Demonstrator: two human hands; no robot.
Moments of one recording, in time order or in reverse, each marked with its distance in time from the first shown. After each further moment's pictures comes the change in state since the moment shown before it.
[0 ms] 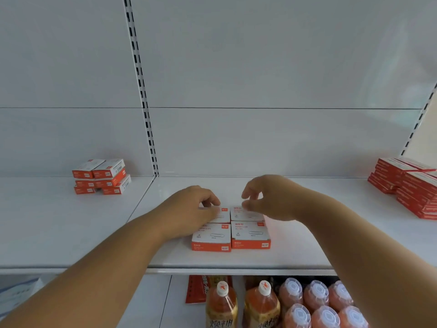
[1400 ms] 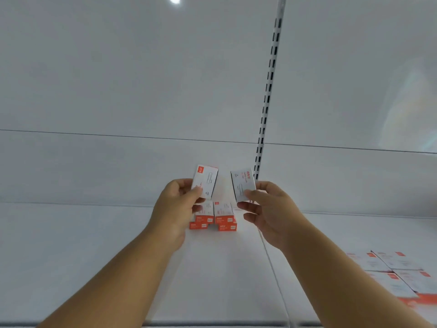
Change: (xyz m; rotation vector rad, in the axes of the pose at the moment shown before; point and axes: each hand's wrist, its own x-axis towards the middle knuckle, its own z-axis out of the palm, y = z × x) left_hand -0.028 -0.225 -0.161 -1.081 0.555 -0.191; right_hand 0.132 -0.262 0.093 1.471 0.322 0.170
